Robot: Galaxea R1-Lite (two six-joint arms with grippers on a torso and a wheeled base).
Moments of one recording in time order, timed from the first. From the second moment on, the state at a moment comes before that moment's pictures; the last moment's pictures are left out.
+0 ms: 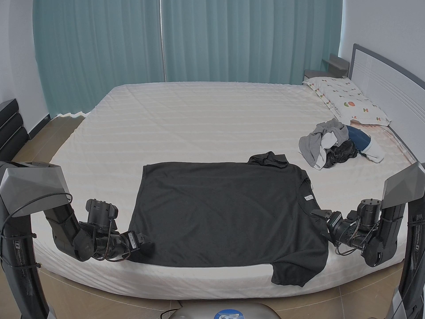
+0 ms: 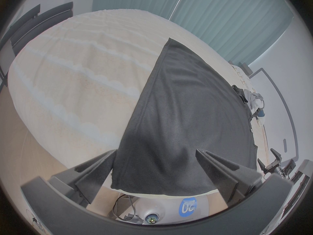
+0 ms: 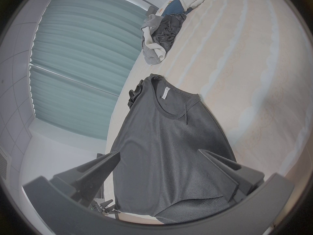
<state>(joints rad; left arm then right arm) -0.17 2.23 -0.56 -0.77 -0.11 -0.55 0.02 2.39 -0.37 -1.55 0.34 0.98</state>
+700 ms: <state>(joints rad) -0.17 2.24 -0.55 -0.77 -0.09 -0.55 0.02 2.39 -0.37 -1.55 0.34 0.98</state>
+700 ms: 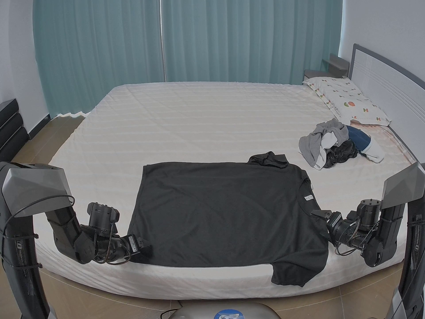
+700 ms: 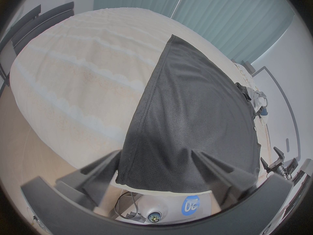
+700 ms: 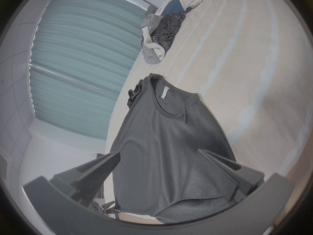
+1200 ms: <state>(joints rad) -0.12 2.20 -0.49 -0.77 -0.11 -0.62 0.03 2.36 -0.34 -1.55 0.31 0.90</state>
